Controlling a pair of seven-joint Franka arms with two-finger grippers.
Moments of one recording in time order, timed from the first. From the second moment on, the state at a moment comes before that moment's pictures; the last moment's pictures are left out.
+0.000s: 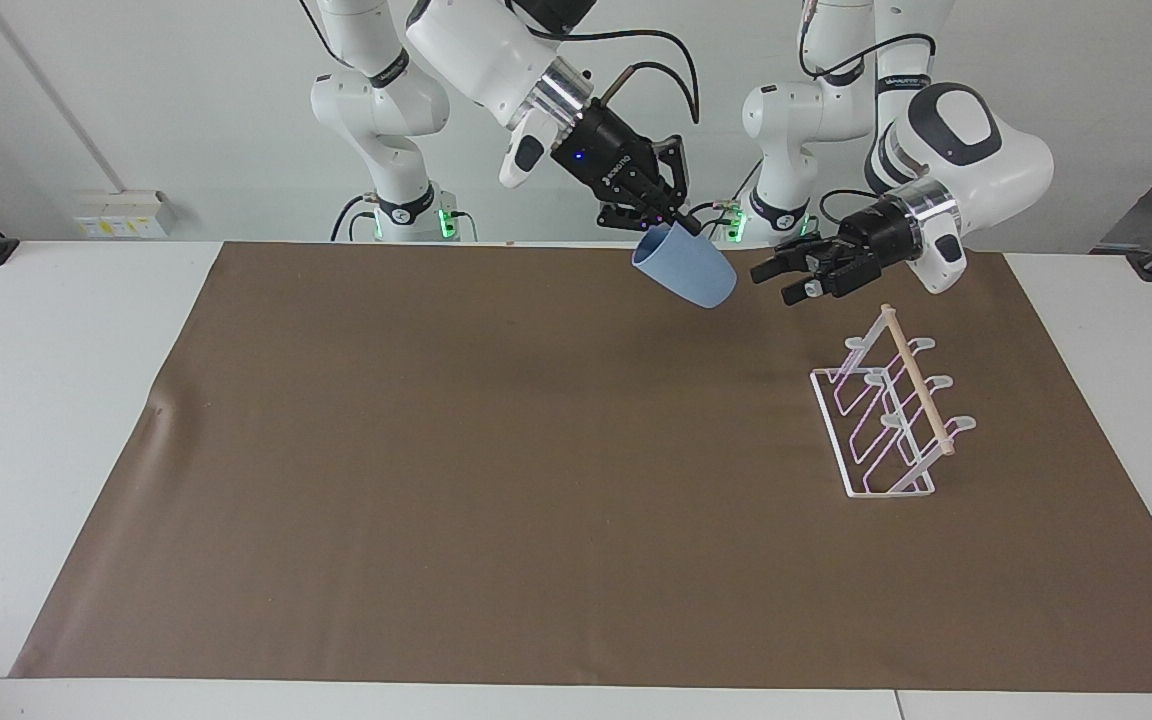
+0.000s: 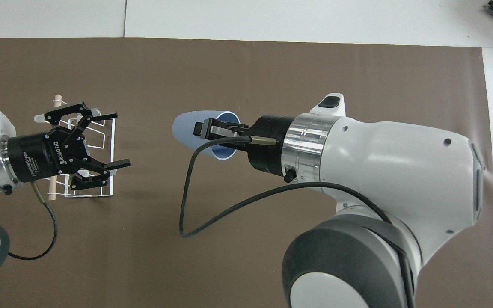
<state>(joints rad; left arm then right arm) -0.03 -0.21 -0.08 -2.21 -1.48 2.01 -0.61 -0.06 0.02 0.70 -1.76 0.82 2.48 0.30</state>
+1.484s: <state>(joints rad) -0.08 -0.25 -0.09 -2.21 -1.52 2.01 -0.72 -0.06 0.02 0.73 -1.75 0.88 2.48 0.30</state>
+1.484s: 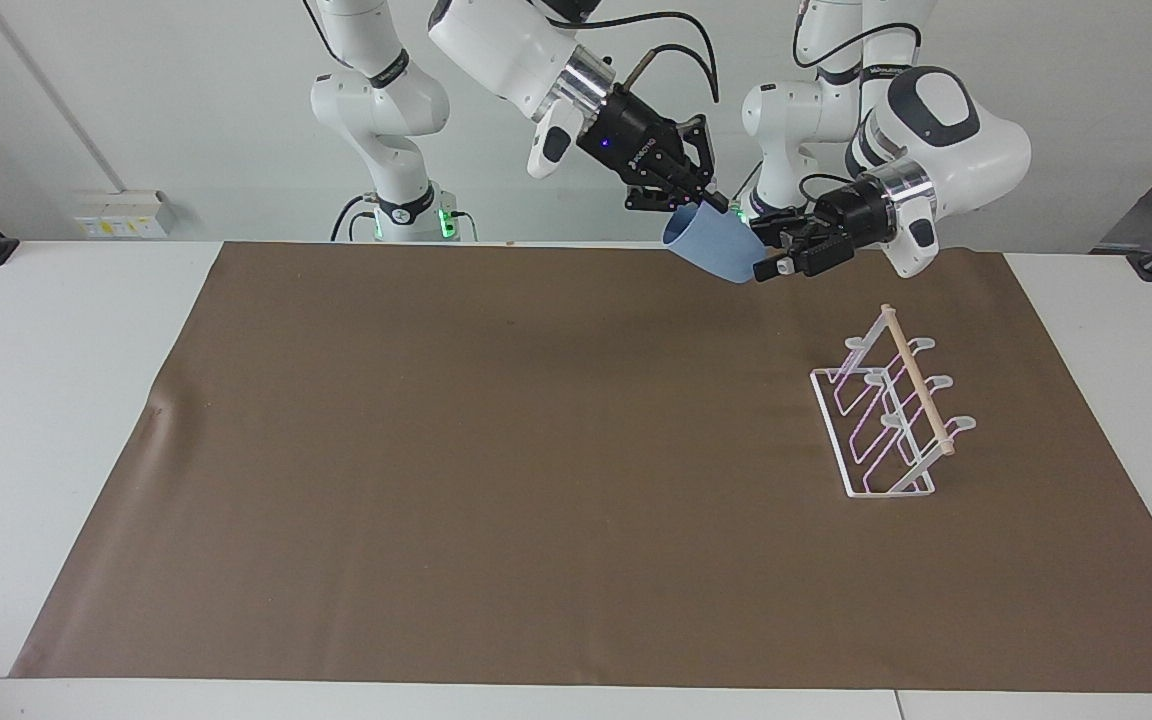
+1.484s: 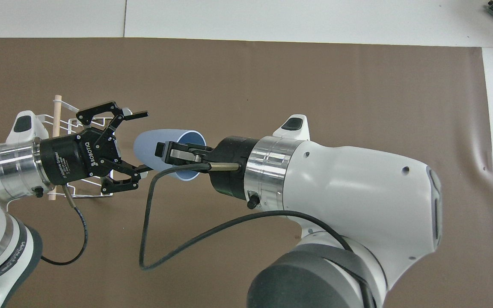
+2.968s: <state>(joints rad) -0.08 -0.26 -0.10 -2.20 -1.49 2.01 -0.74 -0.07 0.02 0.74 -1.76 0.88 2.48 0.30</state>
